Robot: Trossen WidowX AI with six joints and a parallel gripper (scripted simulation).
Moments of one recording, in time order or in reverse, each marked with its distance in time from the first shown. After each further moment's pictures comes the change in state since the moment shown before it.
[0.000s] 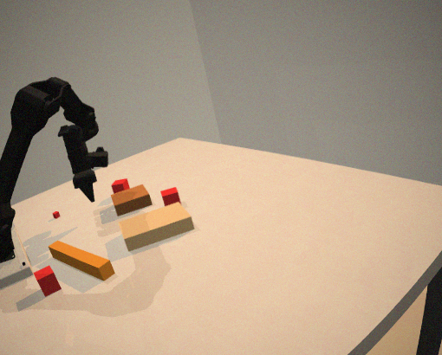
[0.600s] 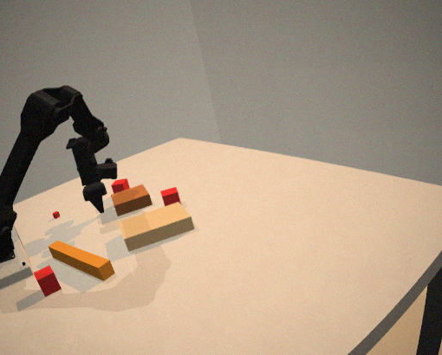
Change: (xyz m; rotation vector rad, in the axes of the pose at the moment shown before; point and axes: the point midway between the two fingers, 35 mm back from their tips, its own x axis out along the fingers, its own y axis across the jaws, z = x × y) arm 0.039 -0.001 0.016 0.004 -0.003 0.001
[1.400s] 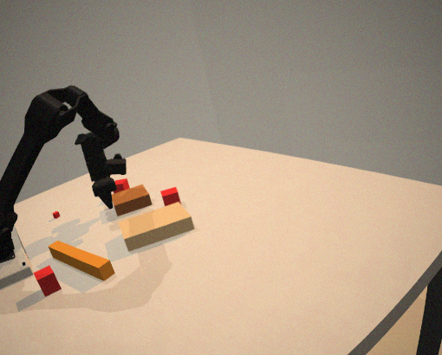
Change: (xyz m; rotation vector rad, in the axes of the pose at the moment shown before) arm -0.003 -0.001 0.028 -0.003 -0.002 0.007
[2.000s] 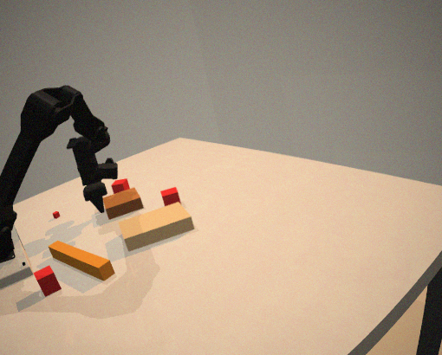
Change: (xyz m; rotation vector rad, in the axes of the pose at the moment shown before) arm 0.003 -0.001 -0.027 0.005 0.006 -0.002
